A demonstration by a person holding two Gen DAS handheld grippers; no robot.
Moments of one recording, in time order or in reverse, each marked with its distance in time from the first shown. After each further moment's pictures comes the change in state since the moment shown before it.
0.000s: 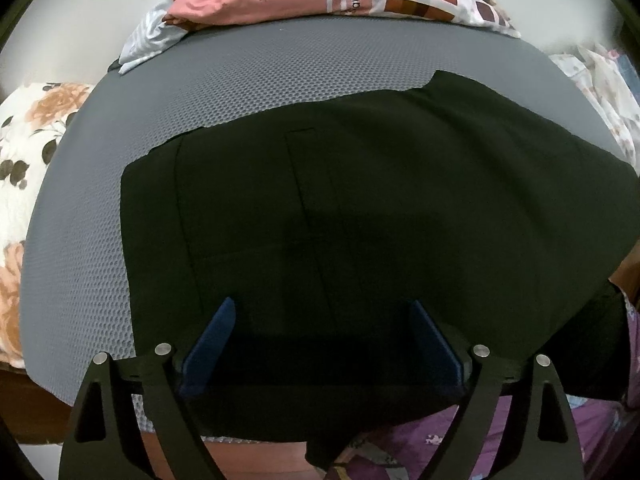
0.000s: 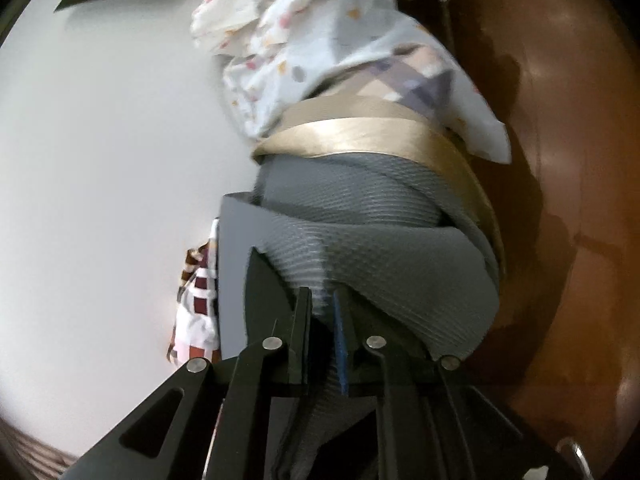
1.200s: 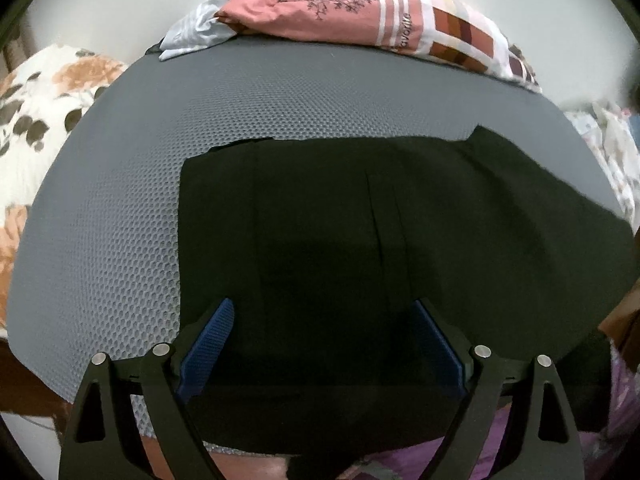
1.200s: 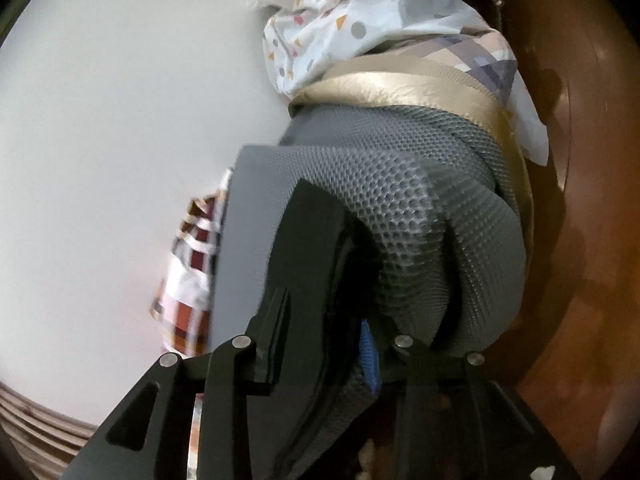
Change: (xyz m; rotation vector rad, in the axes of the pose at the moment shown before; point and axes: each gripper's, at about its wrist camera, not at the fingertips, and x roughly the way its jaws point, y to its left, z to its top) left arm -0.011 0.039 -0.005 -0.137 -0.096 -0.023; right arm 0.045 0.063 -0.051 -0.201 0.091 -0.024
